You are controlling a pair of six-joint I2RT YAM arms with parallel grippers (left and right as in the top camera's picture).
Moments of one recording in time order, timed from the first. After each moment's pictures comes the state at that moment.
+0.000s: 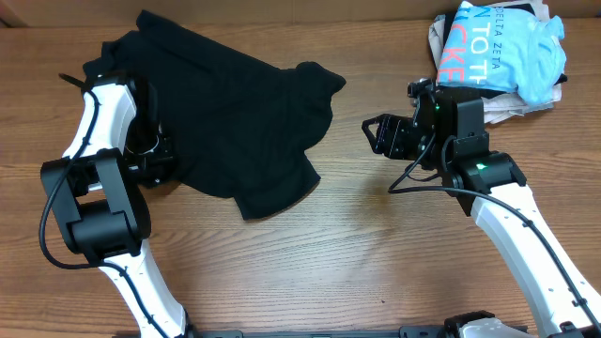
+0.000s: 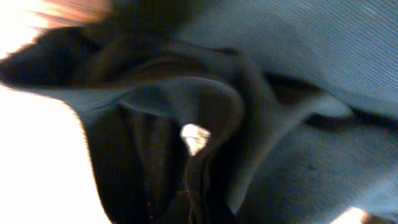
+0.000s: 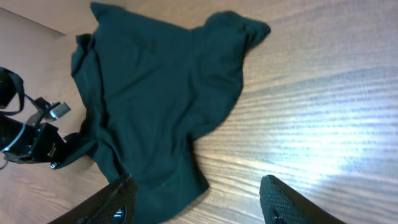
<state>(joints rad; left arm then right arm) 0.20 2.17 1.69 -1.33 -0.03 -0.06 0.21 1.37 1.03 -0.41 -0.38 0.41</state>
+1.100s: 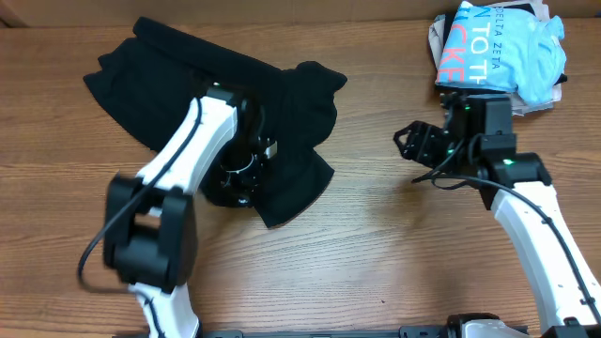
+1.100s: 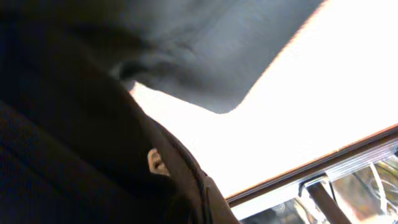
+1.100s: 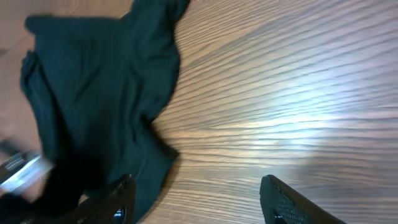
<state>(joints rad) -0.30 1.93 1.55 -1.47 0.23 0.09 0.03 1.37 1.03 -0.59 -0.38 0.41</state>
